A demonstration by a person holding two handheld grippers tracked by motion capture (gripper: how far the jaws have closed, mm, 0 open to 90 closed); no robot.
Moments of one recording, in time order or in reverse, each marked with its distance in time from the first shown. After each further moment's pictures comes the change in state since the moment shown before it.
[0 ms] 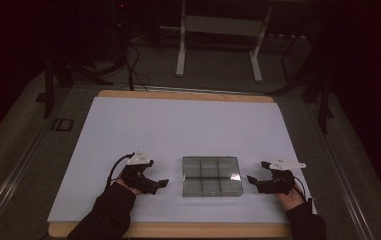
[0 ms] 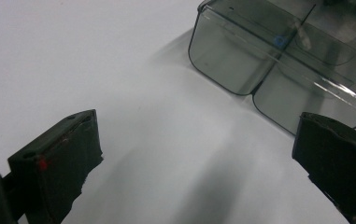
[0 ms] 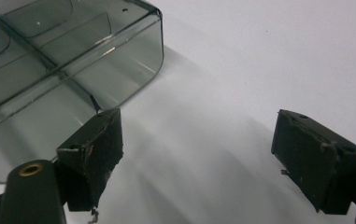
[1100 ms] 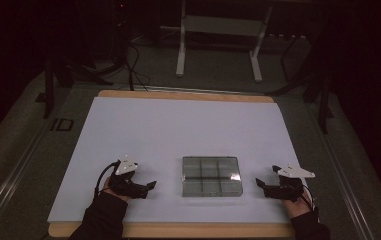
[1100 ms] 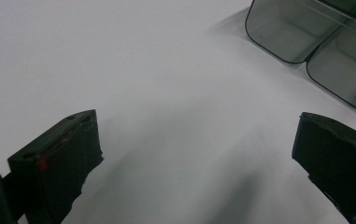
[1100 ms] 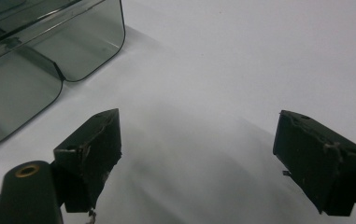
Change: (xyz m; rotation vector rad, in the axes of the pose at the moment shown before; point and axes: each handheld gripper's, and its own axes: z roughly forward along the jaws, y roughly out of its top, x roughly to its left) left arm -0.001 -0.026 -0.024 -0.013 0.204 -0.022; right arm 0.001 -0.019 -0.020 -0.004 -0.143 0.027
